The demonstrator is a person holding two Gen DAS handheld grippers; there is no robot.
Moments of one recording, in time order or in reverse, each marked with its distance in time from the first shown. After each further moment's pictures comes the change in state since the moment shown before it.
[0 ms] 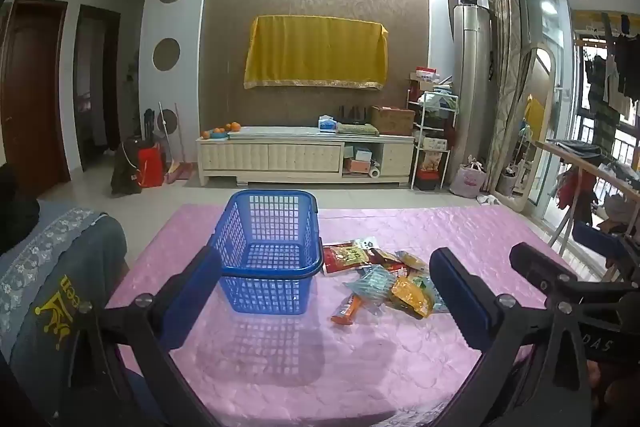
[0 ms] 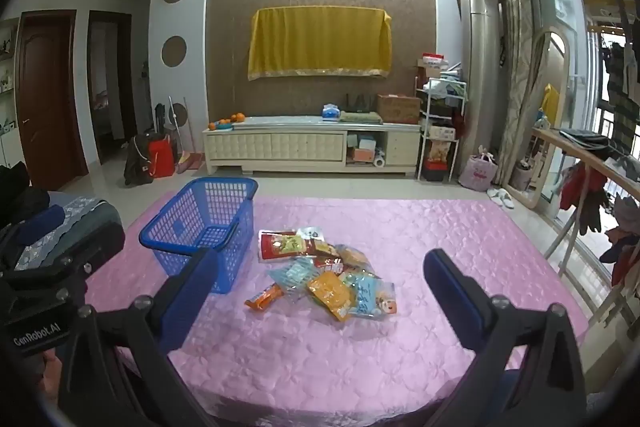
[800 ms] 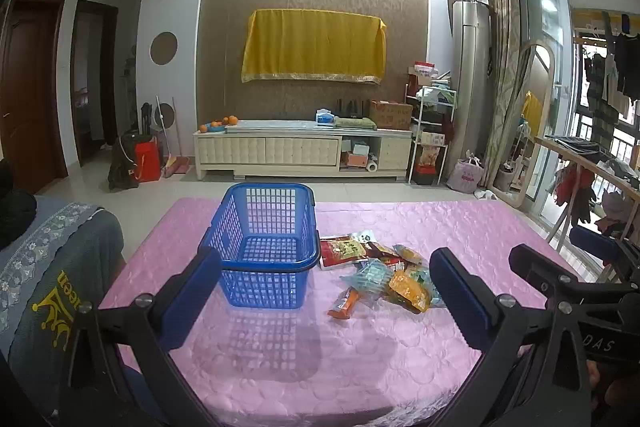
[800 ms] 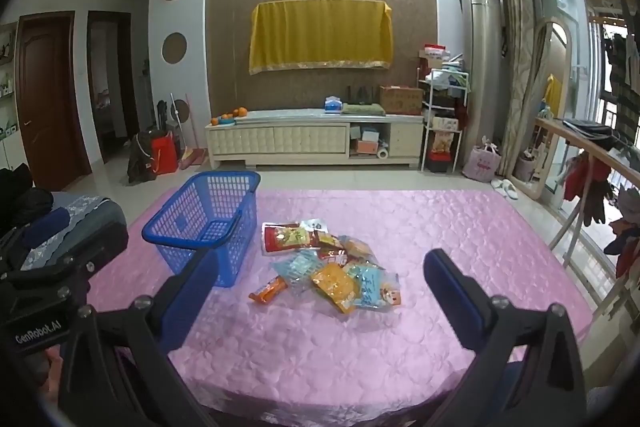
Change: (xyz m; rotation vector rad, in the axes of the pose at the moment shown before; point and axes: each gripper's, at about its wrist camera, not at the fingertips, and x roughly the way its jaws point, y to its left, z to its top) left arm 0.003 0.002 0.000 -0.017 0.037 -0.017; right arm 0.005 -0.002 -0.004 0.013 0.035 0.015
